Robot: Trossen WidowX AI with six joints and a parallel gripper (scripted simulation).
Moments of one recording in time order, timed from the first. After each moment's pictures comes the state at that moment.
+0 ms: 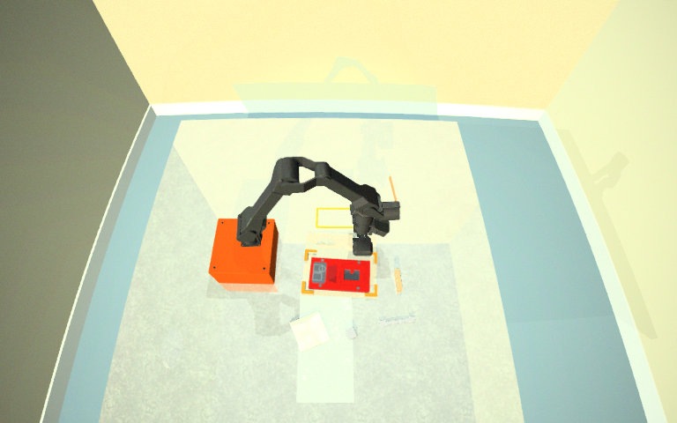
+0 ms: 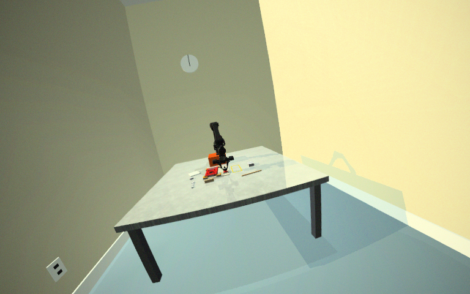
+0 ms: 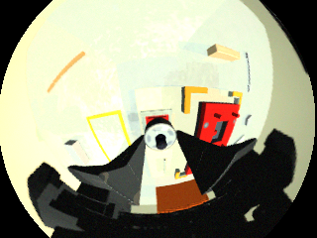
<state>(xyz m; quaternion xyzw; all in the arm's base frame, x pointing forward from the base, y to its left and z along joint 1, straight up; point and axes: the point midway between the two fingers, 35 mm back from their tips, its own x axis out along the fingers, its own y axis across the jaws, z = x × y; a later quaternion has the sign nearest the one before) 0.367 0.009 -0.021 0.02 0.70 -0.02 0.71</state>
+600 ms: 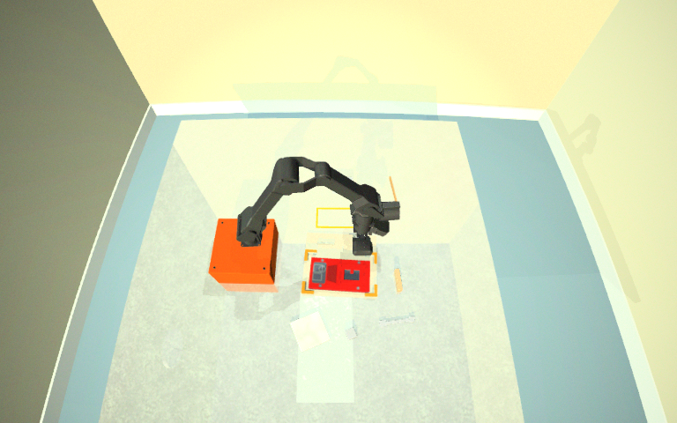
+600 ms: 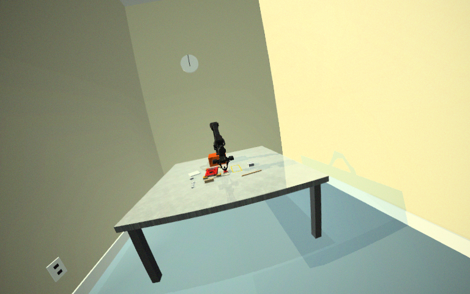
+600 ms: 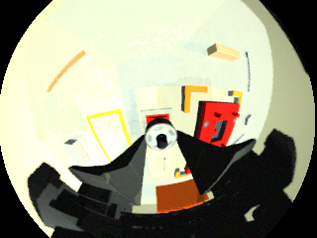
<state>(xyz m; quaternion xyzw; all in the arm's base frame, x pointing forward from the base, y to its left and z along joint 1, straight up) 0.366 0.010 -0.021 0.02 0.70 -0.02 0.71</state>
